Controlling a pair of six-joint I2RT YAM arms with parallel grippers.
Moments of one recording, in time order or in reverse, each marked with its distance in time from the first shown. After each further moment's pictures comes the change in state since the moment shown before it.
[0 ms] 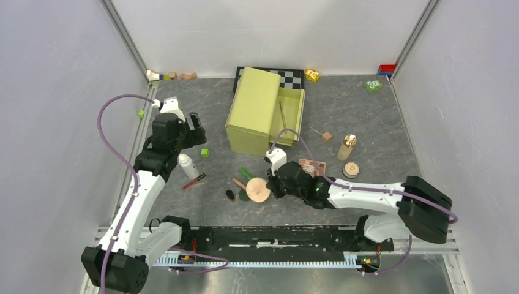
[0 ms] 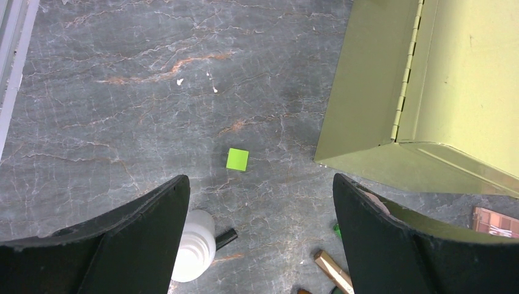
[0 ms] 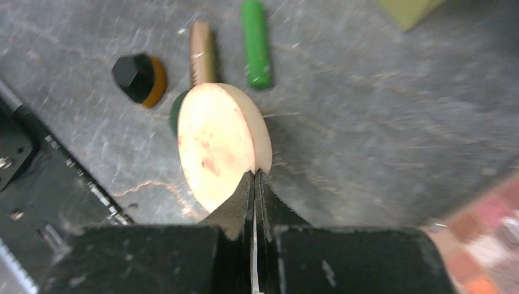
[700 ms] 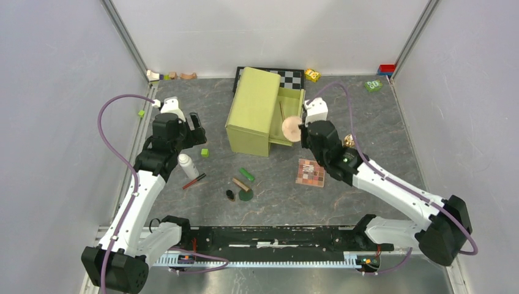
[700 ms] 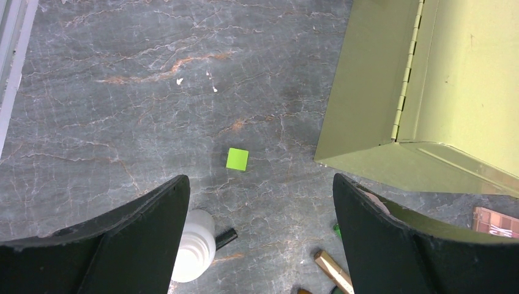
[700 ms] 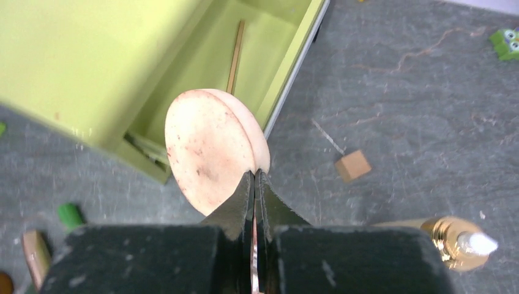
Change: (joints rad) left arm 0.000 0.002 0.000 0.000 0.001 0.000; right arm -0.314 -0.228 0.220 -0.225 0.386 -0.244
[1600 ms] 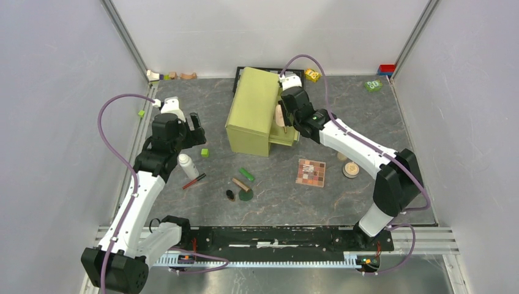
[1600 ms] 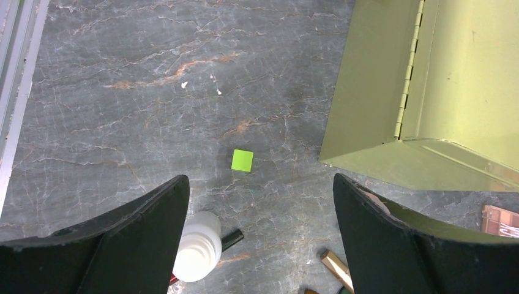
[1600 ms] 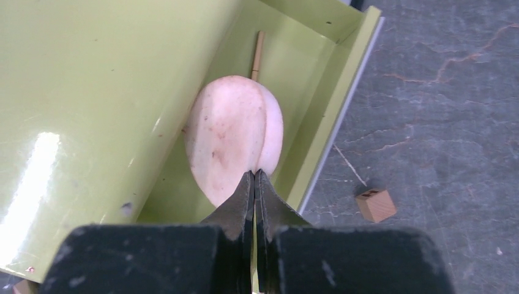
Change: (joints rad) left arm 0.000 -0.008 0.000 0.000 -0.003 0.031; right arm -0.122 0.511 0.528 -0.229 -0.108 0.003
